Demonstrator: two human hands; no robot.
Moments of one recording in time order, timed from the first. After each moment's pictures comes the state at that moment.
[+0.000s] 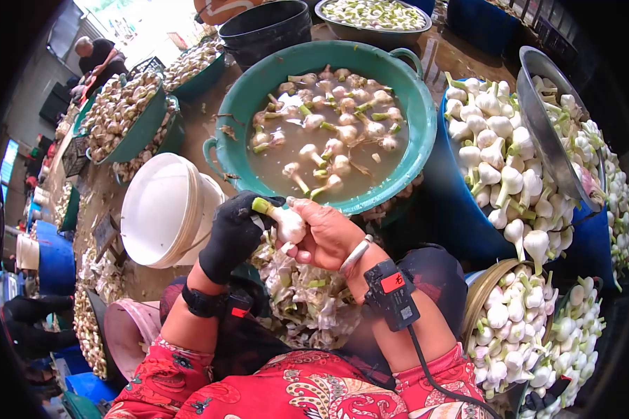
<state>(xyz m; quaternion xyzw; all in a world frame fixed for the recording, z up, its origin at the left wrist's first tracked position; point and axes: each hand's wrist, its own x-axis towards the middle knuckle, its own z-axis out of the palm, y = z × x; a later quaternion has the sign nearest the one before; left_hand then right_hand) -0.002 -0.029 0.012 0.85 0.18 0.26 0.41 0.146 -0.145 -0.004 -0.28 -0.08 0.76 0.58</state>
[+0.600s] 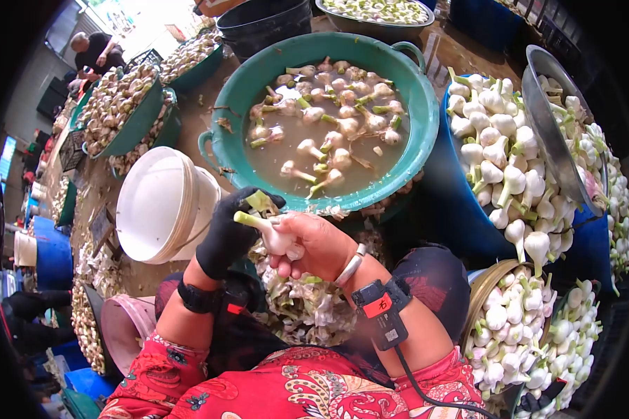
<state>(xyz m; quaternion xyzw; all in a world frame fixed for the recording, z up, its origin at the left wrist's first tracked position) -0.003 -0.020 -0.004 0.84 0.19 0.22 0.45 0.142 -0.153 -0.004 -0.35 -0.21 0.73 0.55</state>
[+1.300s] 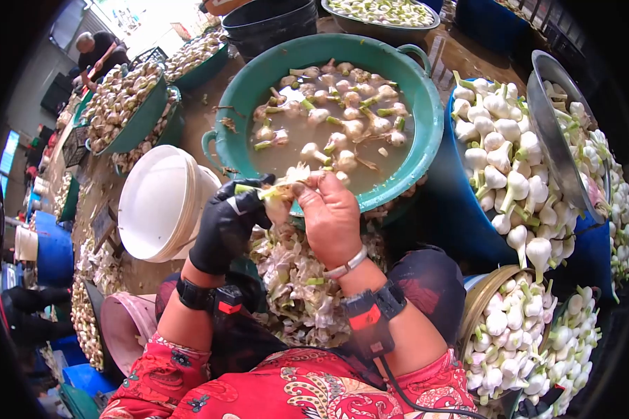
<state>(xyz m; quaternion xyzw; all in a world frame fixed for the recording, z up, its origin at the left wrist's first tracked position) -0.004 -0.021 0.017 0.51 0.27 0.21 0.79 0.130 -0.132 -0.001 -0.43 -0.20 0.41 0.78</state>
